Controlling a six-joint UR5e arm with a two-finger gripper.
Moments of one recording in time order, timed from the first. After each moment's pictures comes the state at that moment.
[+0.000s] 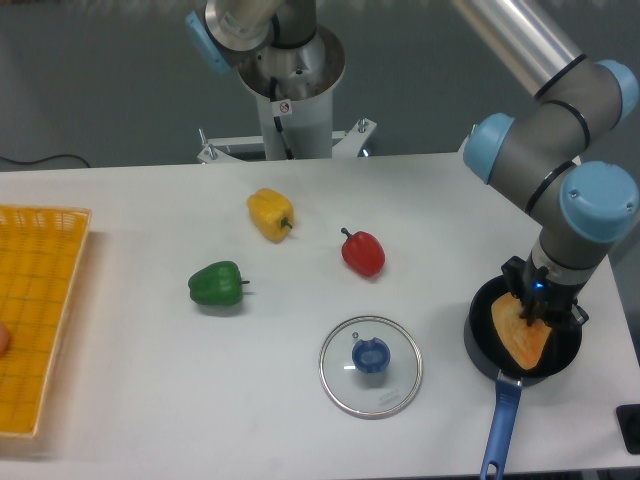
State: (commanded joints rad) arm 2.76 -2.22 -1.21 -1.23 1.56 1.57
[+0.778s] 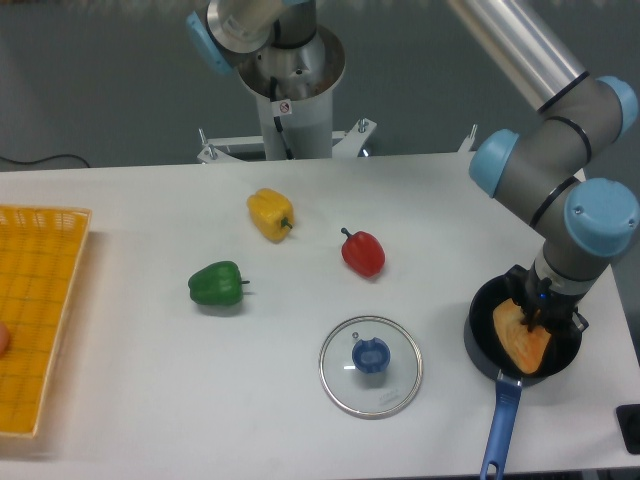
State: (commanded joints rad) arm 2.77 -2.24 -1.23 -1.19 1.56 1.57
